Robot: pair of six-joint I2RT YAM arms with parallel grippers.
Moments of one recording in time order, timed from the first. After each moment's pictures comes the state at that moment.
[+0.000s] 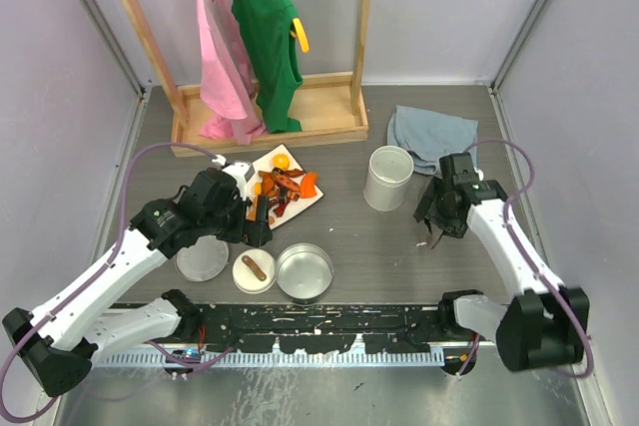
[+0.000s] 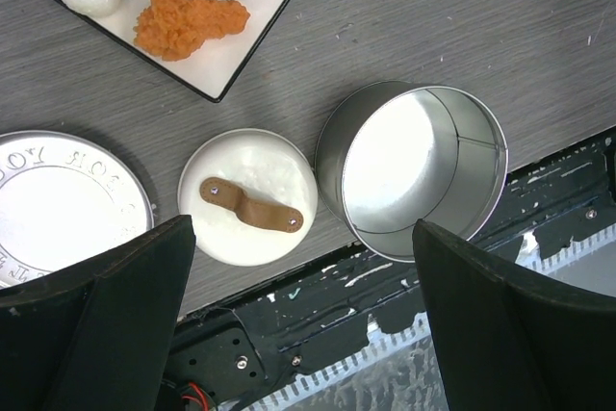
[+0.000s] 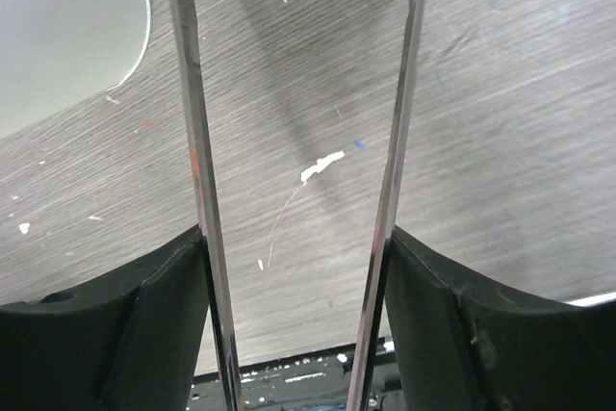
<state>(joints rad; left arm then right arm) -0.70 0.94 0.98 -0.91 0.00 -0.46 0.10 1.17 0.82 -0.85 0.09 0.57</state>
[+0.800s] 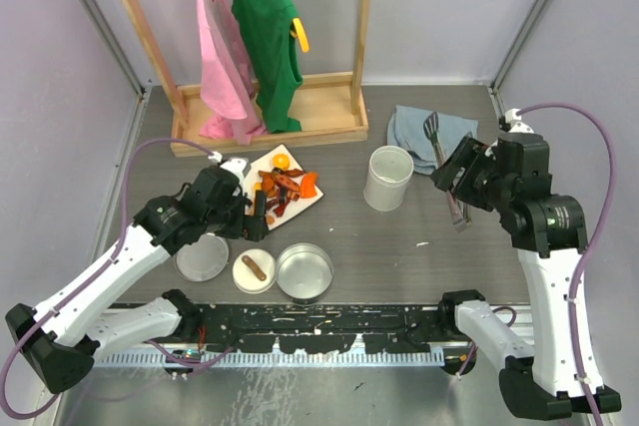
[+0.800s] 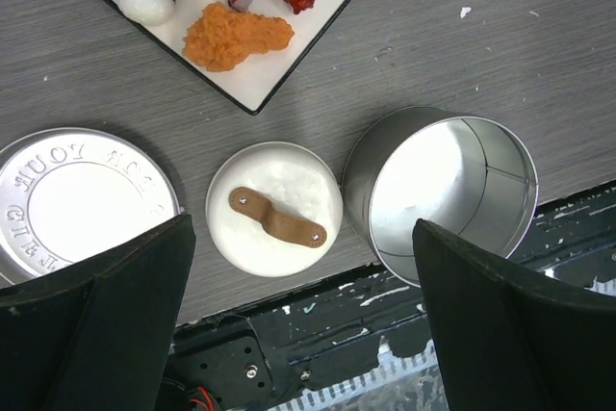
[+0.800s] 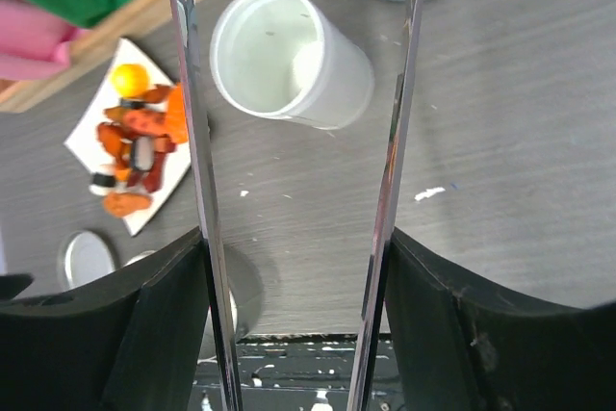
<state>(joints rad) -0.70 0.96 0.98 -0.91 -0.09 -0.48 0.10 0.89 1.35 -1.15 0.00 0.53</state>
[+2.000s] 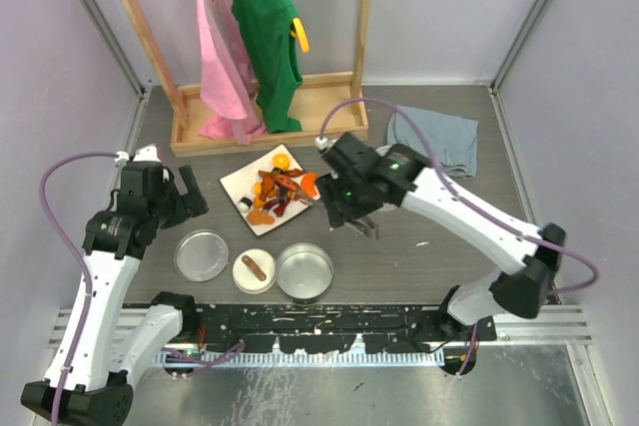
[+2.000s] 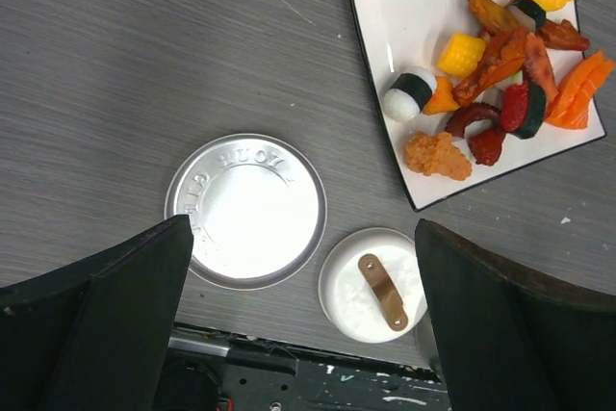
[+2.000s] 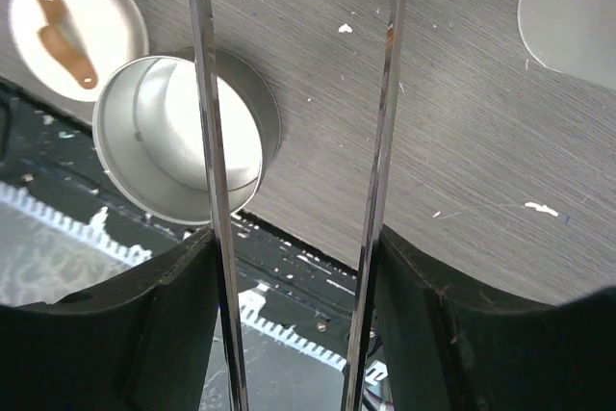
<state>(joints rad) -0.14 0.81 1.02 -1.00 -0.15 -0.46 0.88 1.40 1.51 -1.16 0.05 0.41</state>
